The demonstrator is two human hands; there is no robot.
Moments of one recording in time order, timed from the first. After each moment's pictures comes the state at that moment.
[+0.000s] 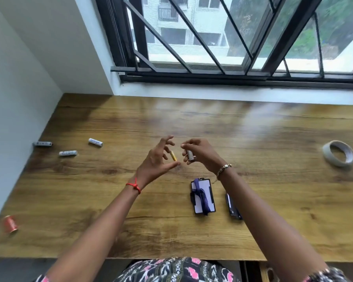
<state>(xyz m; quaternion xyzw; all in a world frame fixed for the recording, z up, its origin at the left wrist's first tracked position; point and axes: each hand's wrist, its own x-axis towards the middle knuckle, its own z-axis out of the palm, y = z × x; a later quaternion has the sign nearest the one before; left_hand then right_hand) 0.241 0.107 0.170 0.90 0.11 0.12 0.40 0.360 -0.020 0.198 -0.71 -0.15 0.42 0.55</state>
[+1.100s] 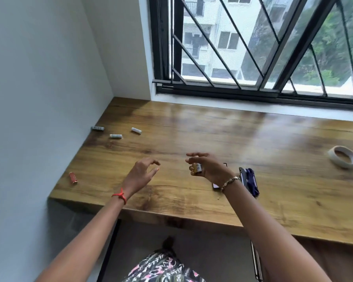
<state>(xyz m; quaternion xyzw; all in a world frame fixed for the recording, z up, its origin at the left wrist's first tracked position) 0.057 0.107 0.185 0.91 0.22 0.14 0.32 0.220 -0.054 0.227 -0.60 -0.10 0.51 0.61</state>
